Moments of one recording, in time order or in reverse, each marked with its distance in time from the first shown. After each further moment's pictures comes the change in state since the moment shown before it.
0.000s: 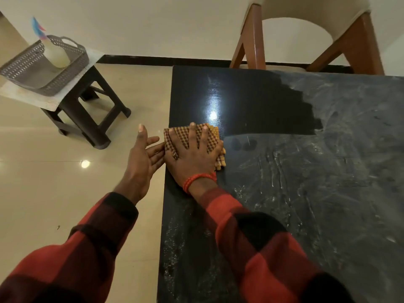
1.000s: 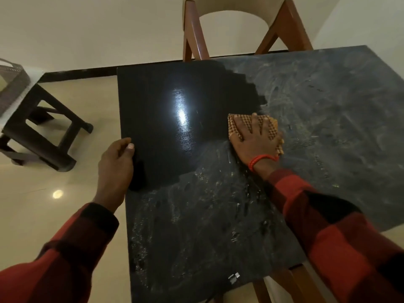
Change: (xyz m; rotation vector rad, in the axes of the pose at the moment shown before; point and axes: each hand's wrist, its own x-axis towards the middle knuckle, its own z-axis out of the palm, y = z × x) left_hand -0.022 -0.024 0.030 0.572 0.015 0.284; right_hand -0.061 0.239 -0.040 -0.019 0.027 0.478
